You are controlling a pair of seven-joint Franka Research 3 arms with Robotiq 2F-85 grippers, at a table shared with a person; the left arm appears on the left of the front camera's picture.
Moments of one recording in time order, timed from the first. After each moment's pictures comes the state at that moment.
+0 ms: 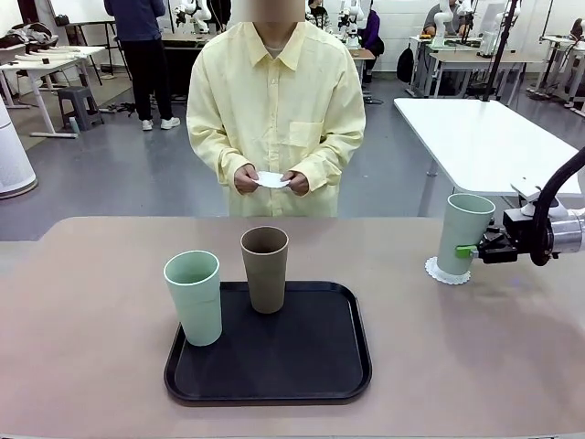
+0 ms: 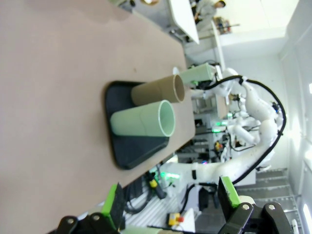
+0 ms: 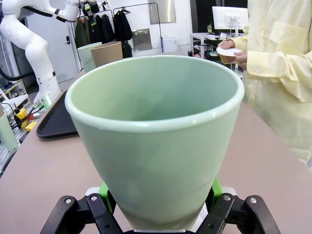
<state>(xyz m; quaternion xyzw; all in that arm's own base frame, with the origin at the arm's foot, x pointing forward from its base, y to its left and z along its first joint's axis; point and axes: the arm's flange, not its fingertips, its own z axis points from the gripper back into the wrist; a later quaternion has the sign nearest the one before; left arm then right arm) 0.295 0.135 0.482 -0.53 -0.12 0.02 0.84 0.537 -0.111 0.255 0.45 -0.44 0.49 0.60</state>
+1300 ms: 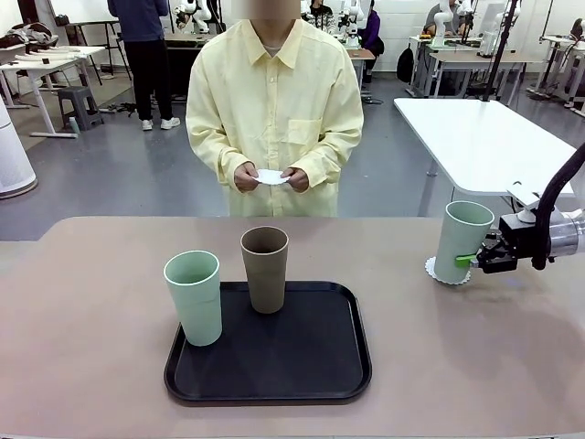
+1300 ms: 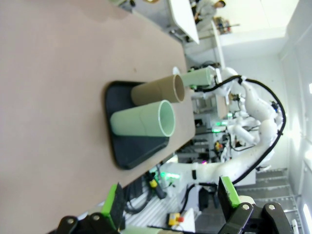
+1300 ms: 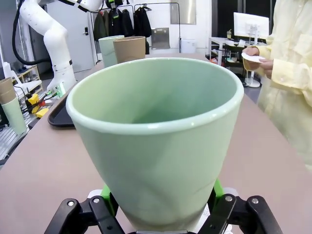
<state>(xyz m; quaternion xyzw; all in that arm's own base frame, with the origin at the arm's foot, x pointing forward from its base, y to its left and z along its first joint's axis) 0.295 0.135 0.482 -0.53 -0.12 0.02 0.84 0.530 -0.103 0.252 0.45 -0.44 0.54 0.56</state>
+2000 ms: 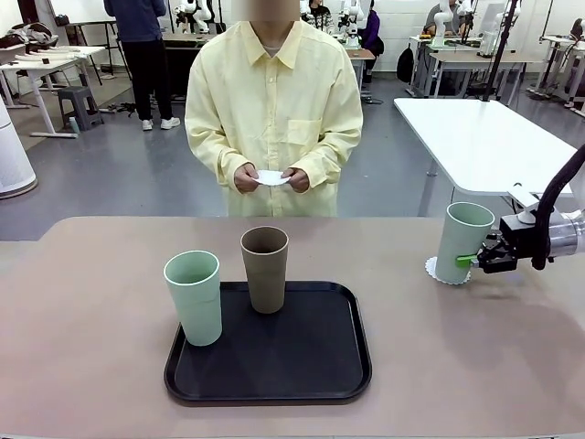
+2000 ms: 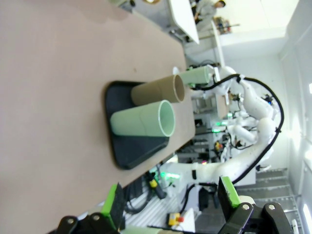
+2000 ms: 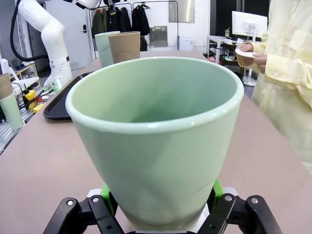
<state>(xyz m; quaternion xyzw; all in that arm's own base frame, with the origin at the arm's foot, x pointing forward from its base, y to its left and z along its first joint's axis) 0.295 0.135 0.482 -0.53 -0.12 0.02 0.84 0.541 -0.111 0.243 0.44 -0.44 0.54 0.56</state>
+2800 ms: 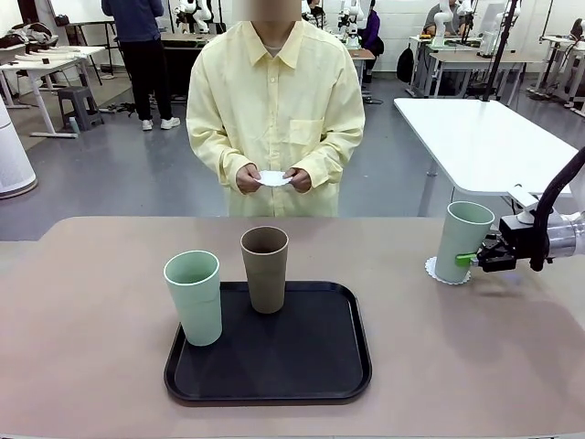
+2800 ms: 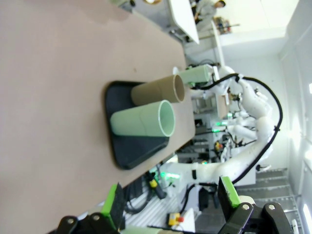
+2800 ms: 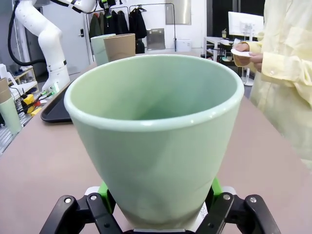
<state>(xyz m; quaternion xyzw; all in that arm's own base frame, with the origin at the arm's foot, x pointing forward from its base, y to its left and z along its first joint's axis) 0.295 0.135 0.482 -0.53 -0.12 0.02 0.84 0.545 -0.114 0.238 0.46 -0.44 0.53 0.57</state>
